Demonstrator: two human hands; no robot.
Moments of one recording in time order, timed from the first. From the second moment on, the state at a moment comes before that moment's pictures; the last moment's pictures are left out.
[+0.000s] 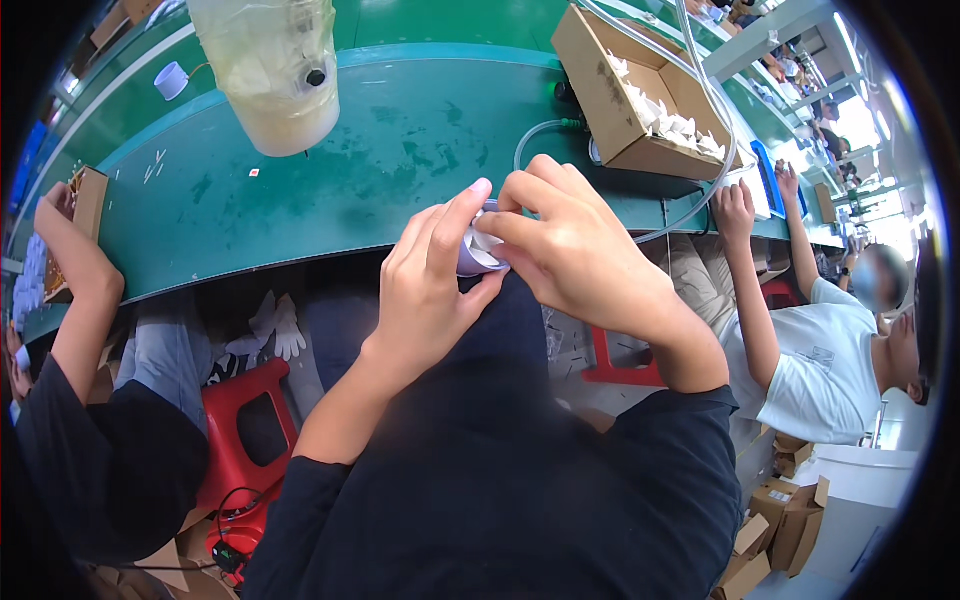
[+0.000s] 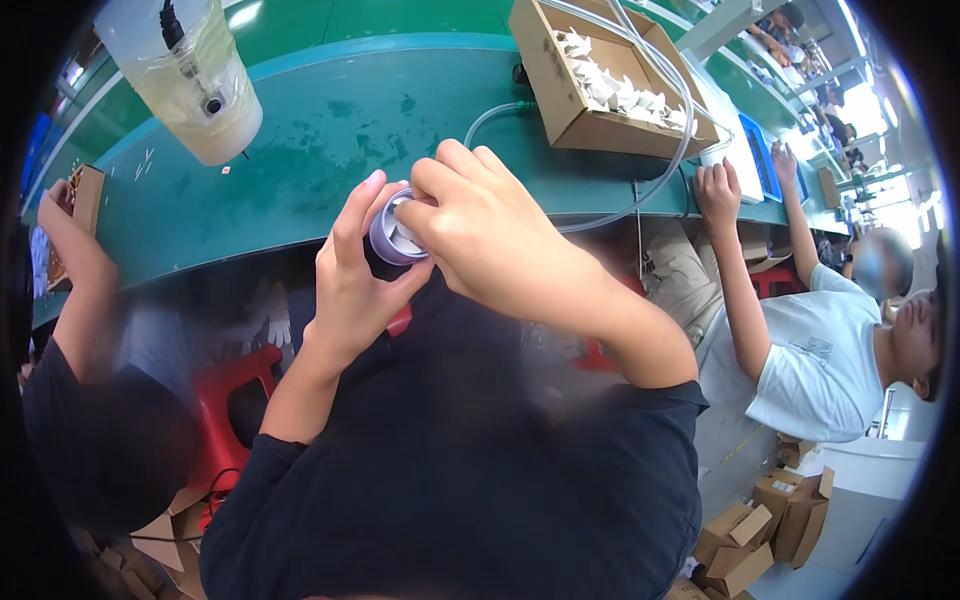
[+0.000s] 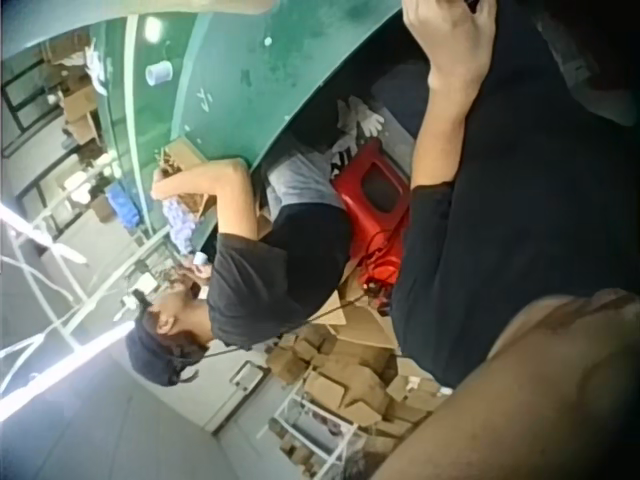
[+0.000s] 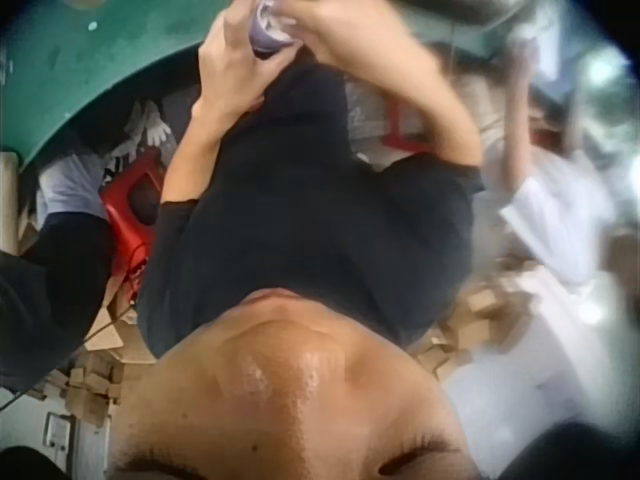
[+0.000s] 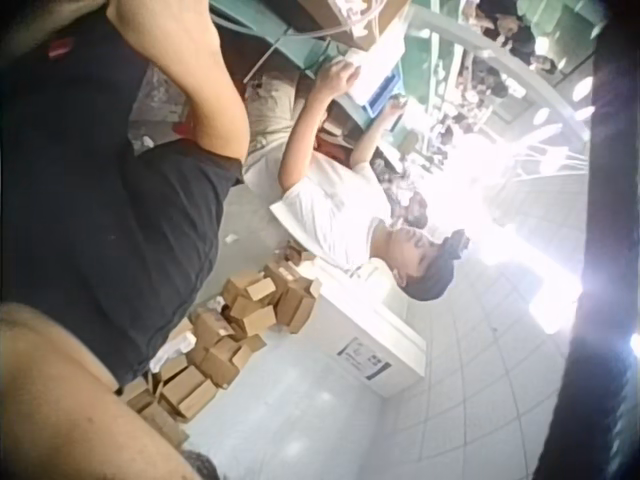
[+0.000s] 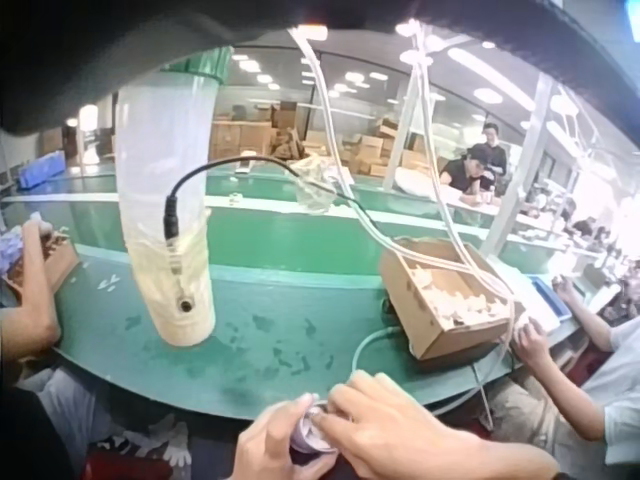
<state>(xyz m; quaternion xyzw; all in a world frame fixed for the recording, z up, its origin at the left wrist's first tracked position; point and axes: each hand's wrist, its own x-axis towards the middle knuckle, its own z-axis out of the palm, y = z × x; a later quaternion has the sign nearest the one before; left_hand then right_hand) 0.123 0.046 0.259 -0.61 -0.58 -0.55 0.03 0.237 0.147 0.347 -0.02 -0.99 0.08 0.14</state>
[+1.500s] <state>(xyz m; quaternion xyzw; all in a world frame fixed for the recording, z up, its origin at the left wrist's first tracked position) 0.172 -0.010 0.154 -0.71 -0.65 -0.10 -0.25 0.016 0.313 0.270 -0.35 -0.83 0.17 0.39</state>
